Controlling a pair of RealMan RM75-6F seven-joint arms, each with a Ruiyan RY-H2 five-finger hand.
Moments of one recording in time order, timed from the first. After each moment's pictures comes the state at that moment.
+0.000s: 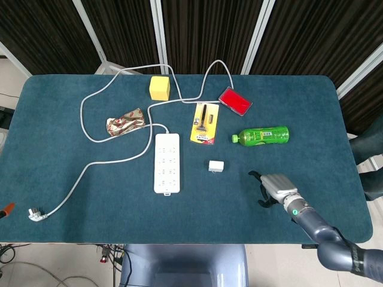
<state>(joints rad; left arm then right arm) 0.00 -1.09 -0.11 -1.59 1.43 1.59 -0.05 0.76 -1.12 0.06 -1.77 -0.79 0.63 -0.28</state>
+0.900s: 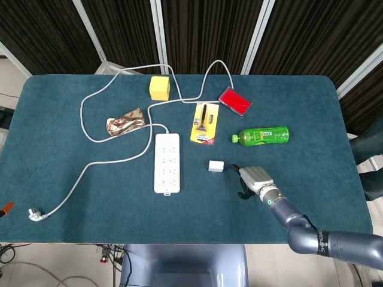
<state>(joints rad) -0.01 -1.09 -0.12 -1.59 1.41 1.59 -0.05 0.94 -1.27 0.04 -1.71 -0.60 0.69 -0.34</state>
